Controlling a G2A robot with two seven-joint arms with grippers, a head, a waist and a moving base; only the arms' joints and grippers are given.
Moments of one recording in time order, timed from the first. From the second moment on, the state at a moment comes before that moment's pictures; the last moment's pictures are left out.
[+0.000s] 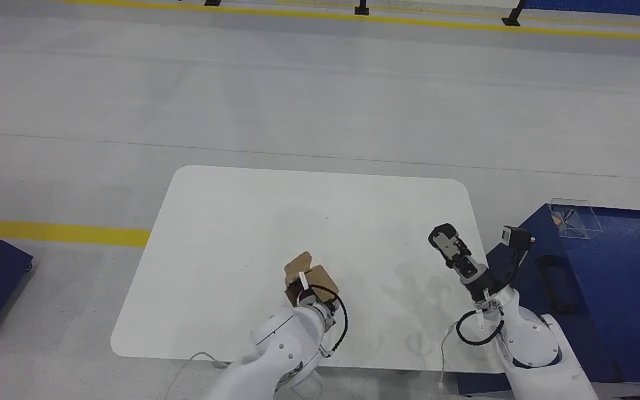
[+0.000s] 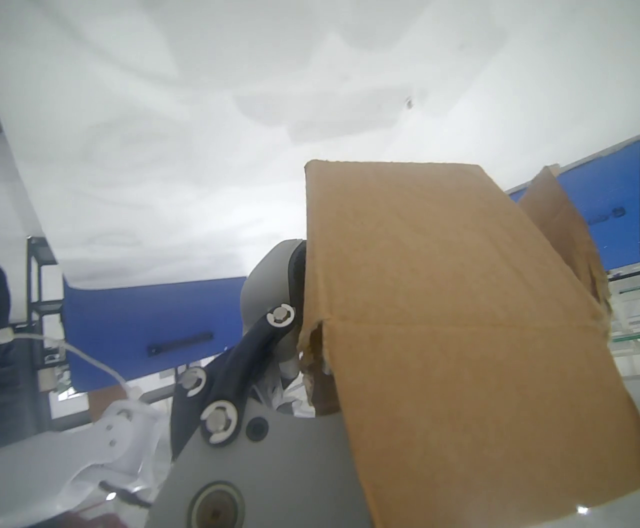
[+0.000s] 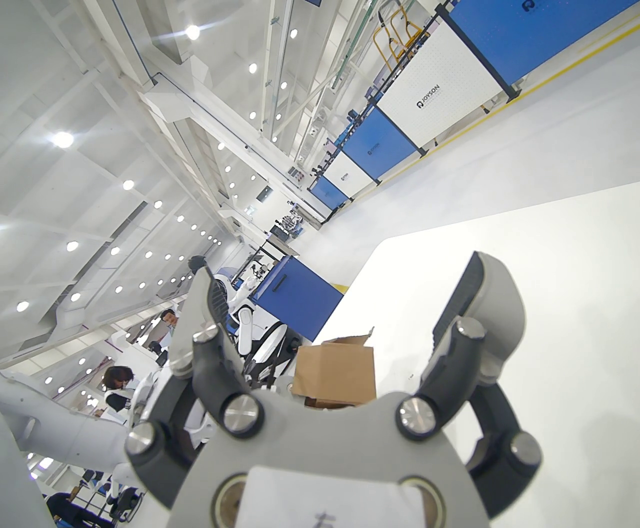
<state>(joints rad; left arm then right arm) 1.13 -1.43 -0.78 -1.72 -1.56 0.13 1.11 -1.45 -1.07 1.57 -1.62 -0.02 -0.64 0.35</state>
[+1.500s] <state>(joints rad) 1.34 -1.39 -0.86 -2.04 -1.03 0.54 0.64 -1.45 -1.07 1.57 -1.62 -0.02 -0.64 0.35</state>
